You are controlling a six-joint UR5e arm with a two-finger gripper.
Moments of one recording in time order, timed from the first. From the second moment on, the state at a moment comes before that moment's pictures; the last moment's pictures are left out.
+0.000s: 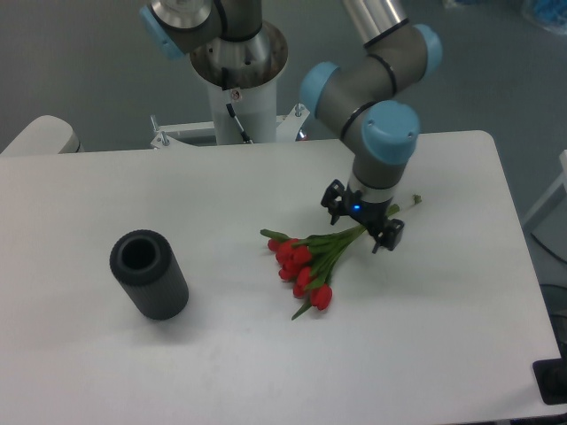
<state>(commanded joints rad) 2.64 -1.89 -1.88 -0.94 1.51 1.51</state>
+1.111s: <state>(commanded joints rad) 2.63 -1.93 -1.97 -0.80 1.50 1.36</state>
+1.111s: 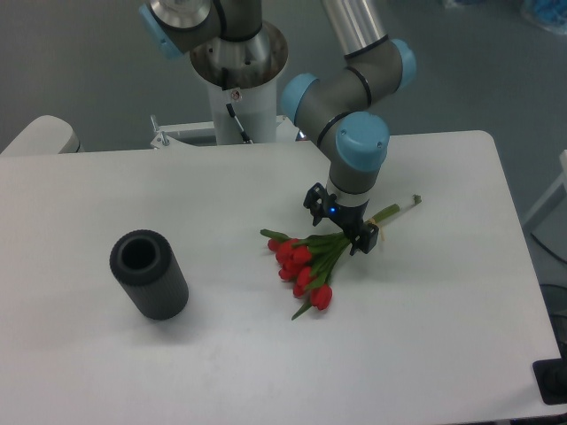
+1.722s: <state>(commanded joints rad) 2.62 -1.95 -1.97 -0.78 1.51 1.36</state>
